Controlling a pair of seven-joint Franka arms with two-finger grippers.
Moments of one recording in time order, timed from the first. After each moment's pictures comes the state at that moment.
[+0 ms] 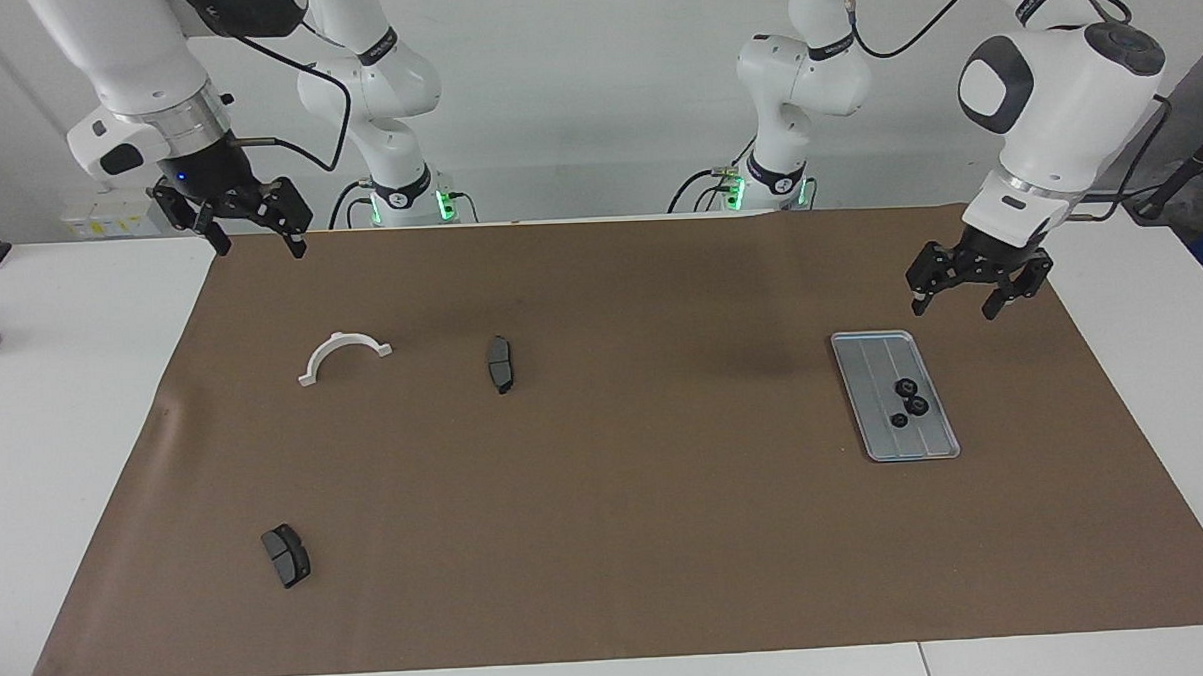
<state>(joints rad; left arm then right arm) -0.65 0.02 0.66 -1.79 -0.08 1.94 0.21 0.02 -0.10 -0.05 -1.69 0.01 1.61 0.11</state>
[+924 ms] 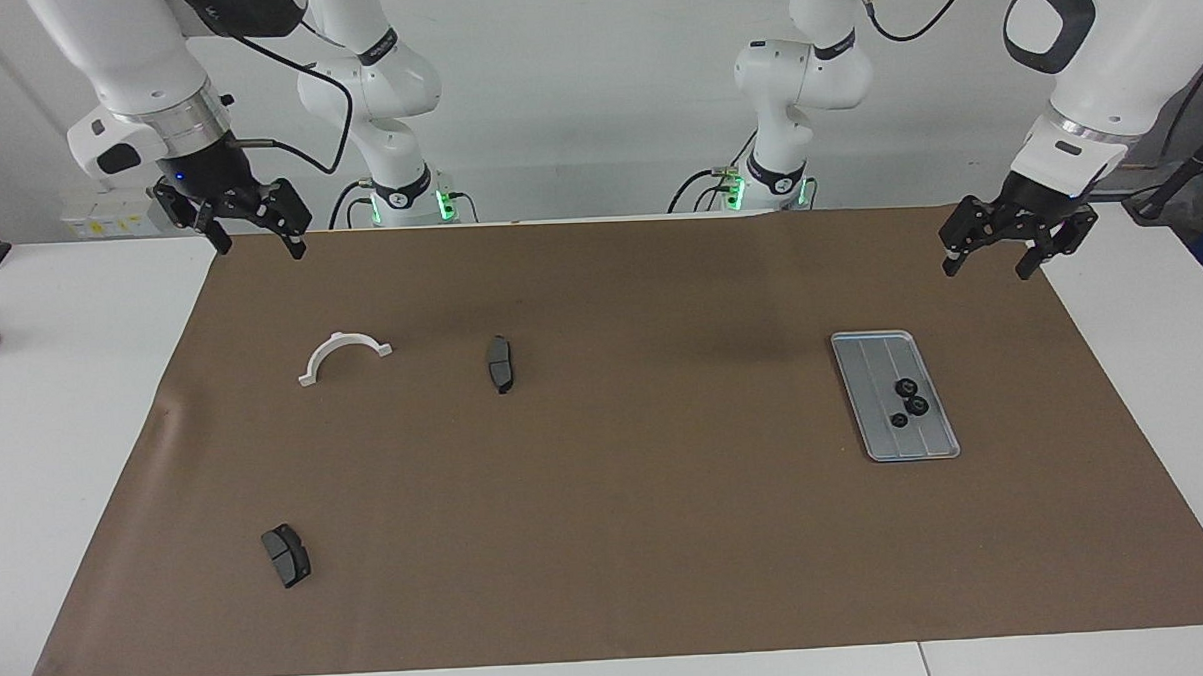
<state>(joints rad) -0.29 0.01 0.32 -1.64 -0.06 1.75 0.17 0.02 -0.10 -0.05 -1.69 0.01 1.61 0.15</state>
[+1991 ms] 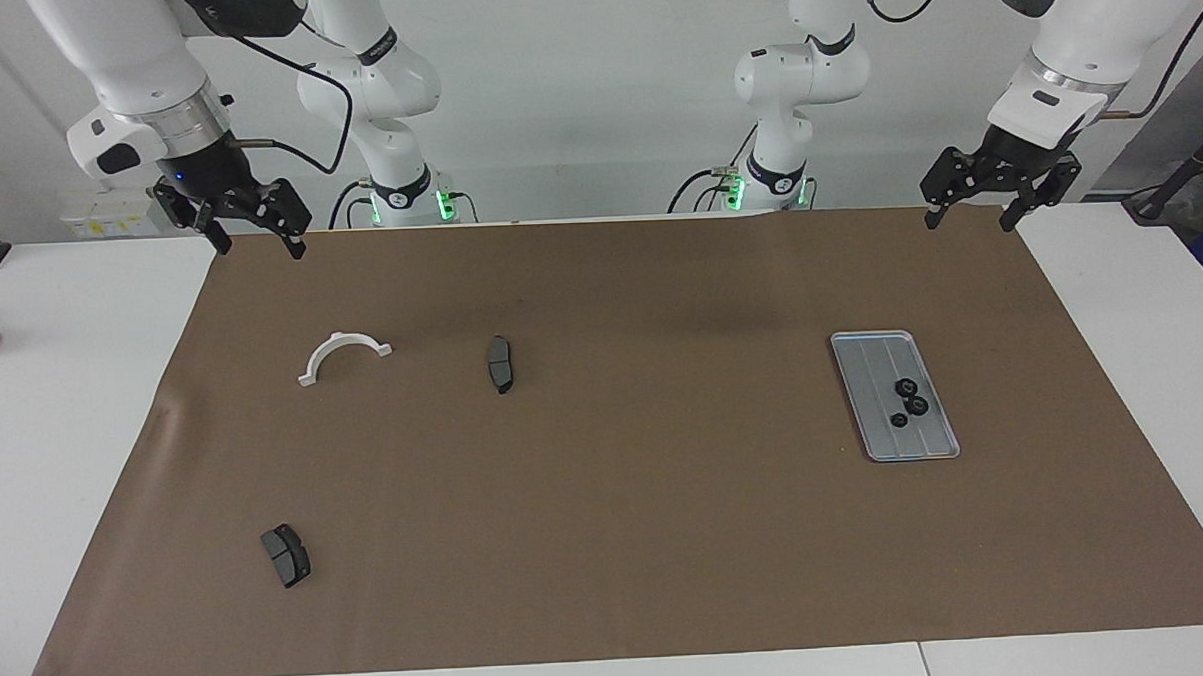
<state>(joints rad) -0.03 -0.04 0.01 -1.57 -0.02 1.55 0.14 0.02 -0.10 -0.05 -1.69 0.01 1.61 0.15</state>
